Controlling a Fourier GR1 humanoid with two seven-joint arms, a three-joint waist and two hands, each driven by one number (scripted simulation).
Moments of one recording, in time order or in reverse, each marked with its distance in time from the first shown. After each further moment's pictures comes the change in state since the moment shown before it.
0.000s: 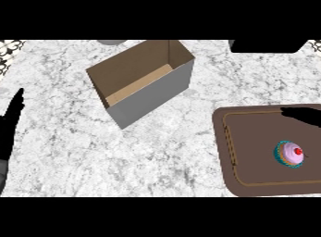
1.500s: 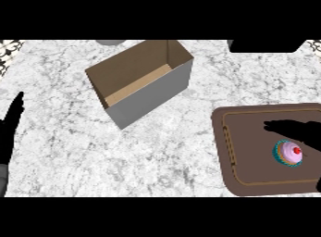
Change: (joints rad) left arm 0.039 -0.102 0.125 -0.055 -0.132 -0.093 0.022; right arm 0.170 0.093 -0.104 -0.333 0.131 0.148 0.164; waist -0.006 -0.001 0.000
